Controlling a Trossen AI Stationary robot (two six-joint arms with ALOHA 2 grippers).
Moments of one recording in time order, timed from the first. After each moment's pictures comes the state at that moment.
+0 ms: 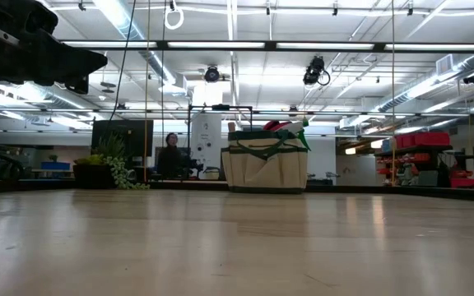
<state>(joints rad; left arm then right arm) -0.04 0.01 0.01 0.07 -0.06 0.06 -0.29 0.91 1.15 0.09 -0.15 0.04</state>
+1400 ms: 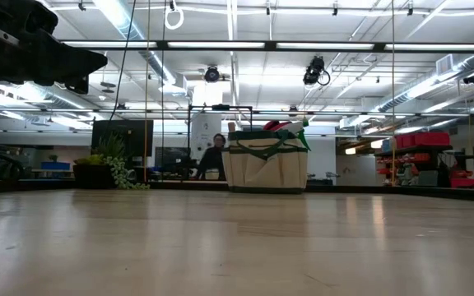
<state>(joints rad) -0.04 0.01 0.01 0.07 -0.06 0.06 0.08 0.55 0.58 0.37 0.10 -0.12</state>
